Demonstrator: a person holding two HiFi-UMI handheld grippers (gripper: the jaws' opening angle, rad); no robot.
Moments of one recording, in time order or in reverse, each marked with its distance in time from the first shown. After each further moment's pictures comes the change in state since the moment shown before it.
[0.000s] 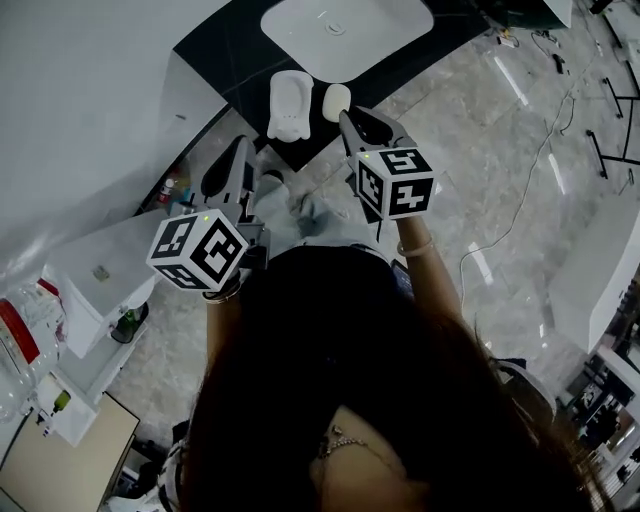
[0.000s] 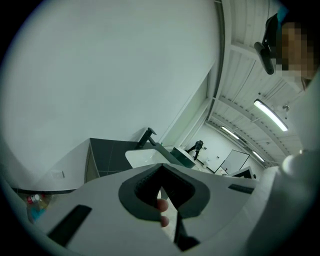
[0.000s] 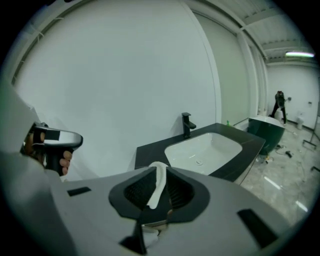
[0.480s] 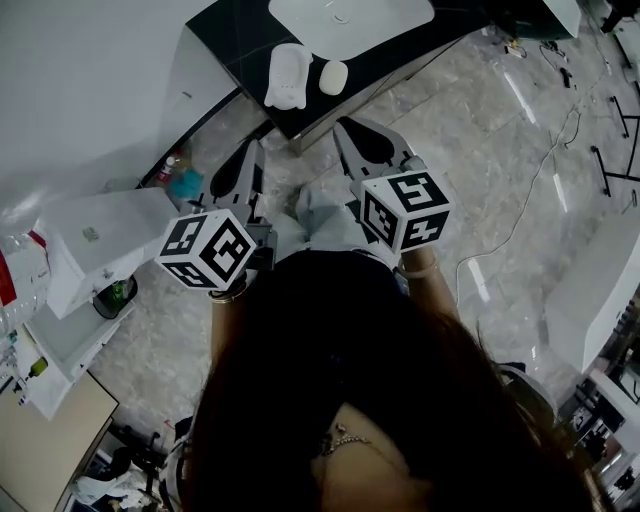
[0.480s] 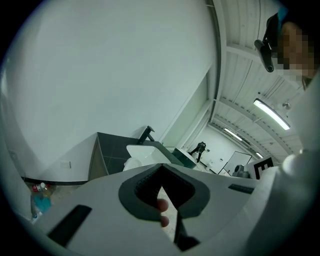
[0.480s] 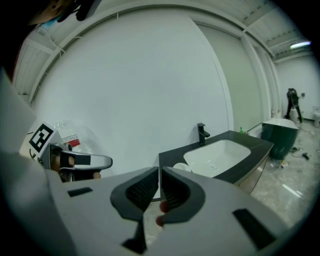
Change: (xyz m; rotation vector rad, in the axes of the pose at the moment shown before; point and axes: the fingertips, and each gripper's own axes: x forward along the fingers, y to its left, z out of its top) left arm -0.061 -0.053 -0.052 -0.011 -0.037 0.044; right arm -0.108 0.055 -0.007 -0.038 -0.110 0.176
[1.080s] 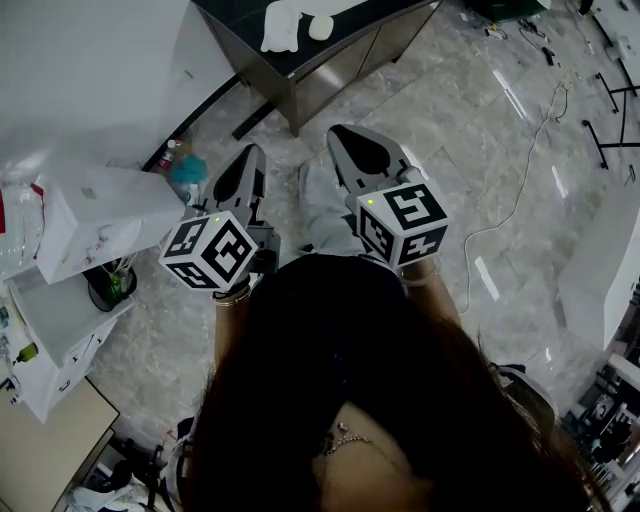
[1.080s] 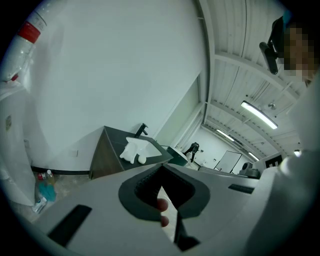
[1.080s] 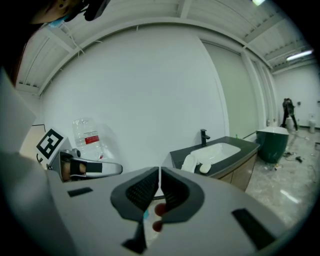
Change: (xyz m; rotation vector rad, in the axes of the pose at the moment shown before) left arm -0.164 -0.050 -0.101 0.005 -0.025 -0.052; right arm -0.158 0.122 -0.082 -0.052 -0.089 -0.019
